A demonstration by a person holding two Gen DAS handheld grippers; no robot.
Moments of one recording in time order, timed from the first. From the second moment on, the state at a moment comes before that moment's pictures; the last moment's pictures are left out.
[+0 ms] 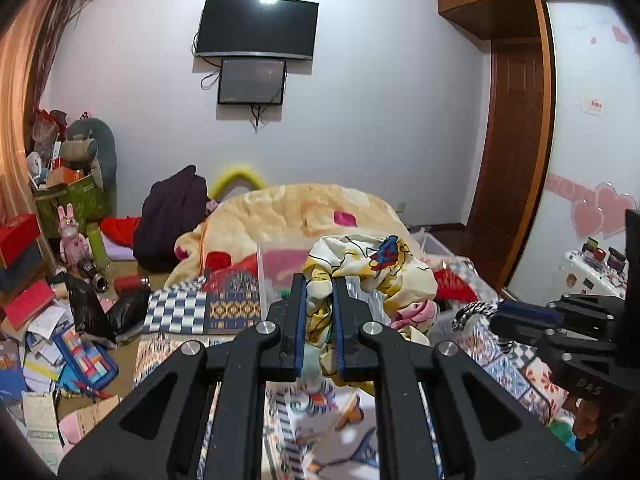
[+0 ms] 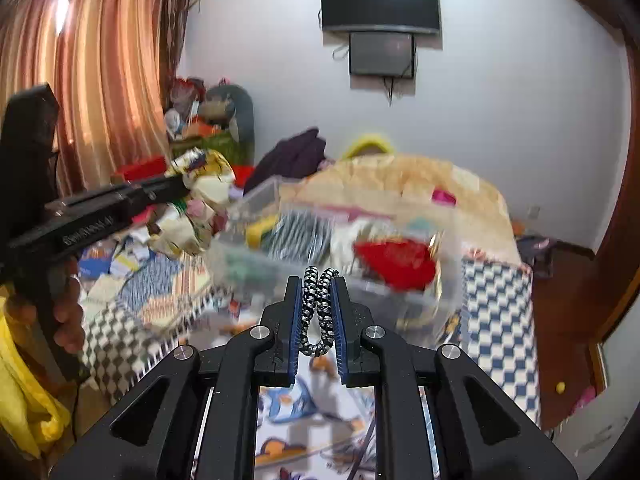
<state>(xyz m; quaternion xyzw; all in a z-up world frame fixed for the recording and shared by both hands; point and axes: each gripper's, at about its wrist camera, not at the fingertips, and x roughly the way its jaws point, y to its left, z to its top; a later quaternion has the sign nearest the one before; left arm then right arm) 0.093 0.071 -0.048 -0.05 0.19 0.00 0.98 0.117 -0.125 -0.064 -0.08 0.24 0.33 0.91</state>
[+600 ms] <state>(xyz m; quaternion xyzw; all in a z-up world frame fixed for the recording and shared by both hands) 0.177 0.078 -0.066 -0.06 0.25 0.01 0.97 0.186 -0.089 -0.049 -0.08 0.21 0.31 0.92</state>
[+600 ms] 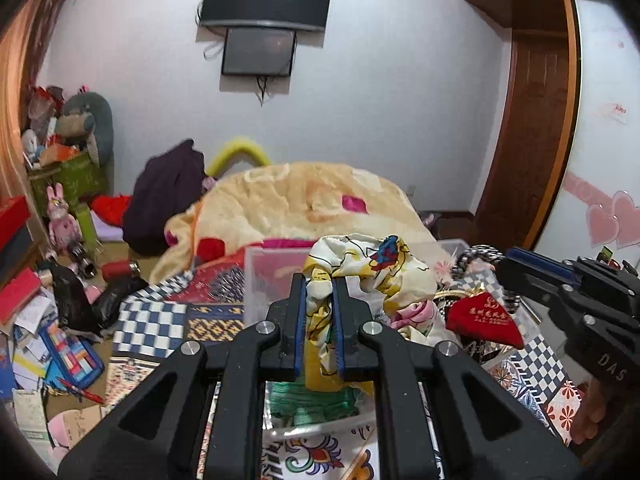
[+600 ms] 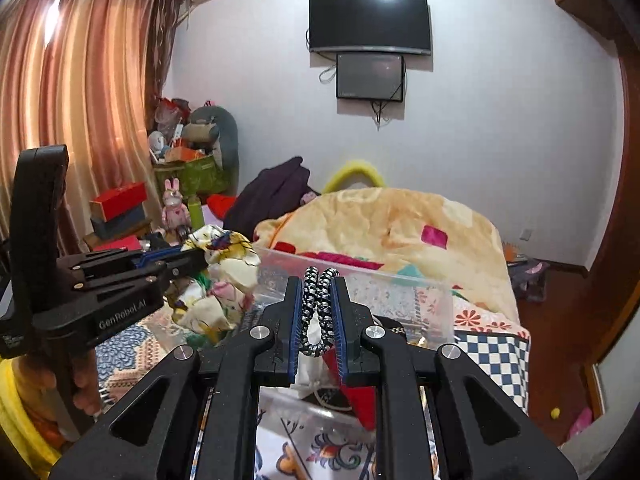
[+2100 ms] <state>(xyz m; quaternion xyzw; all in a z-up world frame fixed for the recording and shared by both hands) 0.028 0.040 0.053 -0.04 0.09 -0.03 1.00 0.093 -0.158 0.039 -0.02 0.10 0.31 0.95</state>
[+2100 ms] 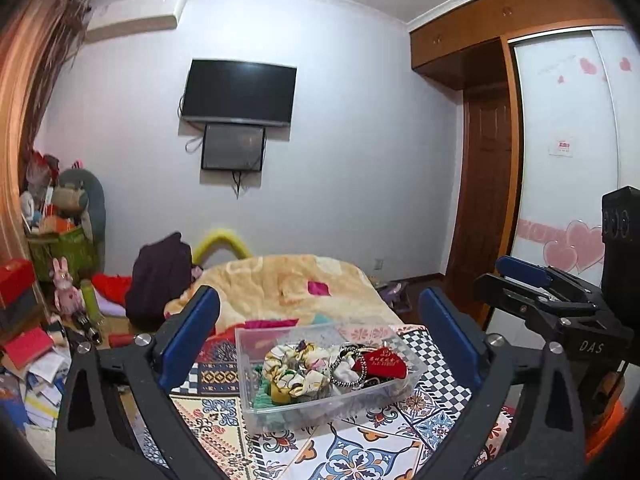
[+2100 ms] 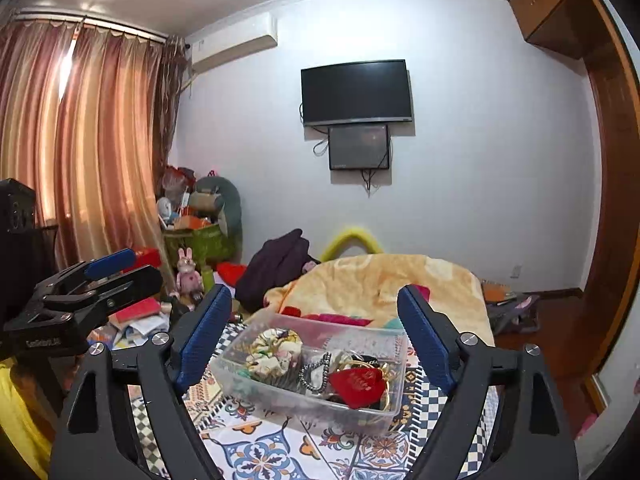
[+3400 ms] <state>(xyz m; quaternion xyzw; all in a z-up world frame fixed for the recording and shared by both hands) 0.010 0.032 0.059 -0.03 0.06 -0.02 1.00 0.075 -0.164 0.042 -0.01 0.06 0.30 0.95</state>
